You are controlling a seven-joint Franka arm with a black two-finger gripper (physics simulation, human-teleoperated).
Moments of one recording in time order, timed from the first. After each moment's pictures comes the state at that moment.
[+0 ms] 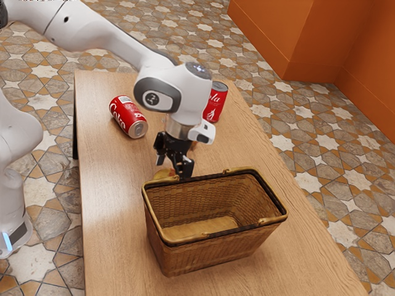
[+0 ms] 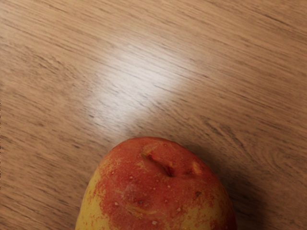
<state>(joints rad) -0.76 -0.35 0.58 -2.37 0.19 2.02 -0.68</state>
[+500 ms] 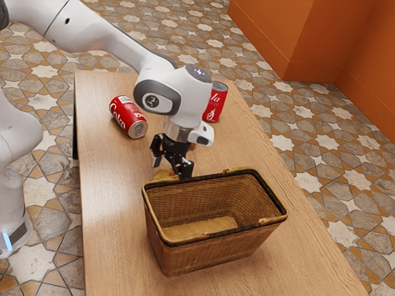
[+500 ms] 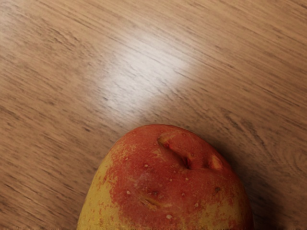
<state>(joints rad) -0.76 -0.35 0.58 -2.39 0.18 2.00 -0.77</state>
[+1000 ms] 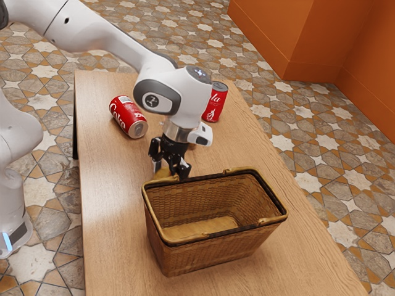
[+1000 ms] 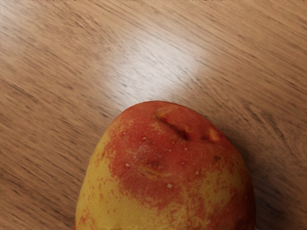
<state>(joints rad) -0.77 -0.35 0.58 -2.38 0.19 1.97 -0.81</state>
